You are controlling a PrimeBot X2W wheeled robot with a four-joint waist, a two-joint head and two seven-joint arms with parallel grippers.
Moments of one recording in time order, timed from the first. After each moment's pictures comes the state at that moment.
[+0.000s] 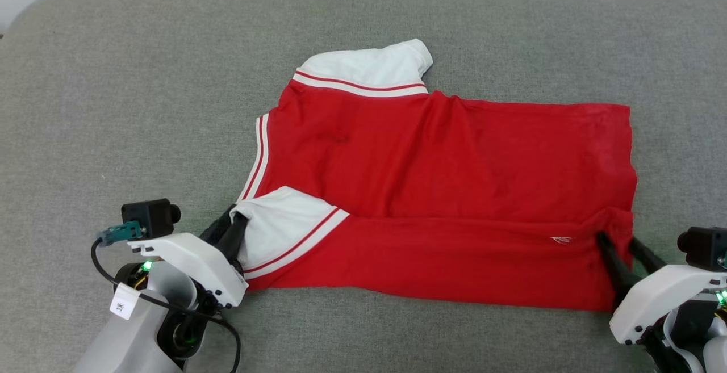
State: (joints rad) left arm -0.40 0.39 -0.46 0.47 -0.92 -0.03 0.02; right arm -0.10 -0.17 -0.11 0.14 0.35 0.13 0.29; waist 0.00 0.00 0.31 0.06
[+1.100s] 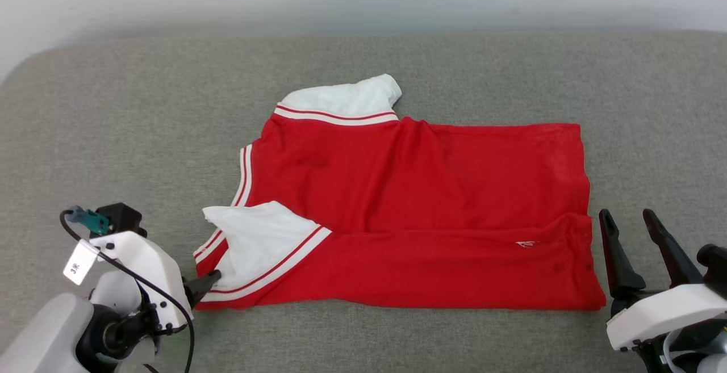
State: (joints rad) left arm -0.32 0.65 -0.46 0.20 -1.09 0.15 0.58; right arm -0.01 -0.11 -0.10 -0.04 0.28 0.13 0.03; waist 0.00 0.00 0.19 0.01
